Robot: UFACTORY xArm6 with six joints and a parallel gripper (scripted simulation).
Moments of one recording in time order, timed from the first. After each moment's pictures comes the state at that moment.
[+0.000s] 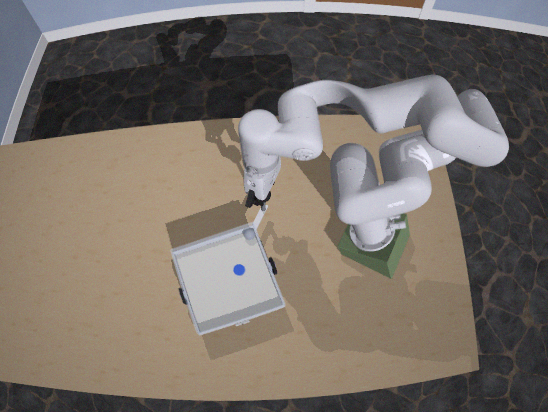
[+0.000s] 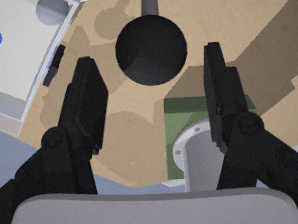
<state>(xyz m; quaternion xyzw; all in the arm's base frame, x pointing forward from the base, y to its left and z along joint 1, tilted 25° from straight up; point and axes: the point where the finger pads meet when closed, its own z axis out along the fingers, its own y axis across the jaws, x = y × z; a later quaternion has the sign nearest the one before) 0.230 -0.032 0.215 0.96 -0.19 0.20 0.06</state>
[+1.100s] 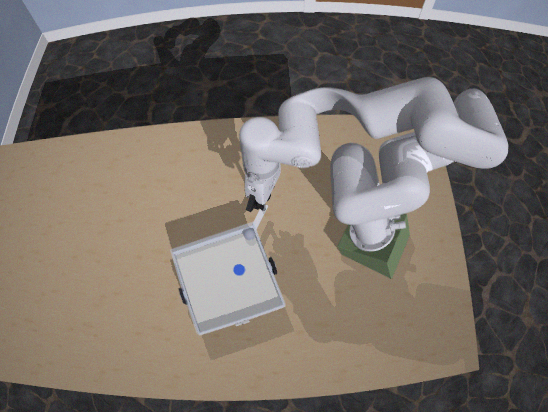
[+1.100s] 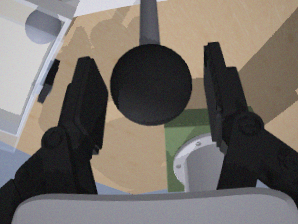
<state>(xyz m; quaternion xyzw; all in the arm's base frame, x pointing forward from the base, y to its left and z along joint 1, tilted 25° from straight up) 0.240 -0.037 0.192 0.96 -0.19 0.20 0.06</state>
